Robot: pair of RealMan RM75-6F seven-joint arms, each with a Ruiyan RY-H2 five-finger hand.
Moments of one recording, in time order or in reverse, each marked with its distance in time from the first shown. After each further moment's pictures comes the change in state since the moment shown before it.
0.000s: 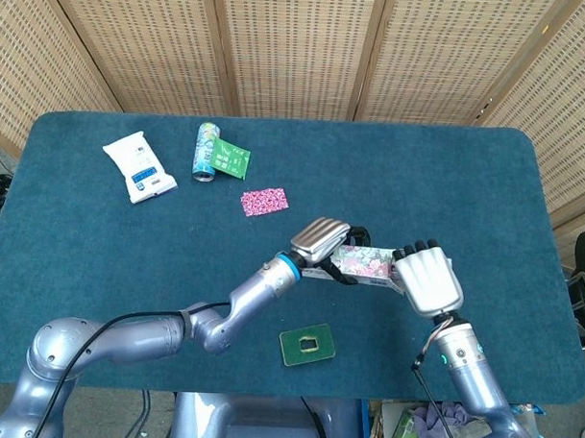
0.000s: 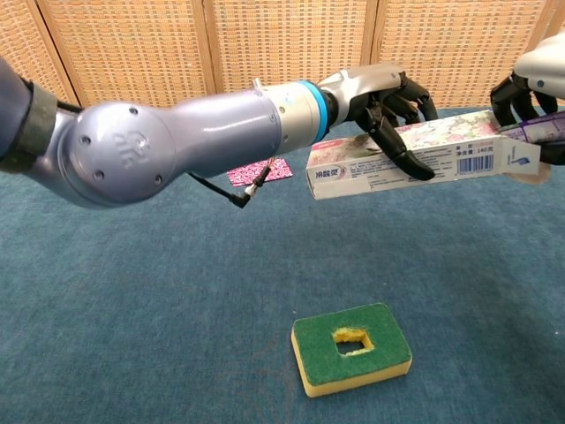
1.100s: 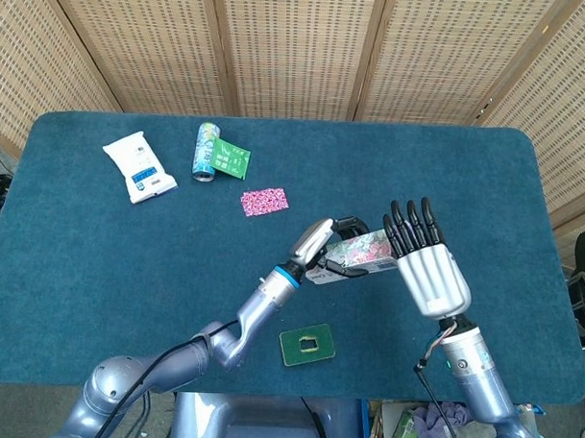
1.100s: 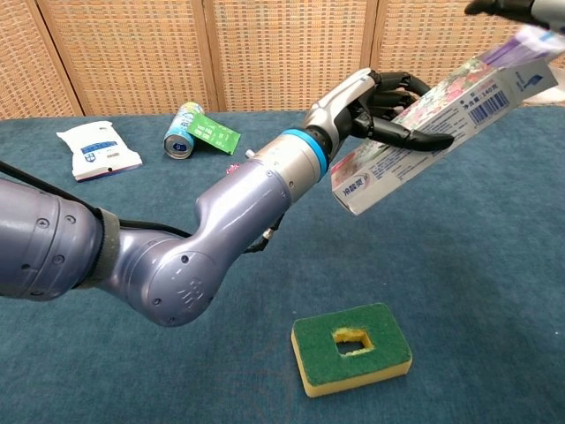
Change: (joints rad) left arm 0.021 -0.330 -0.015 0.460 0.279 0.283 -0.711; right arm -0.031 0.019 0.011 -0.007 -0.186 0.126 -0.282
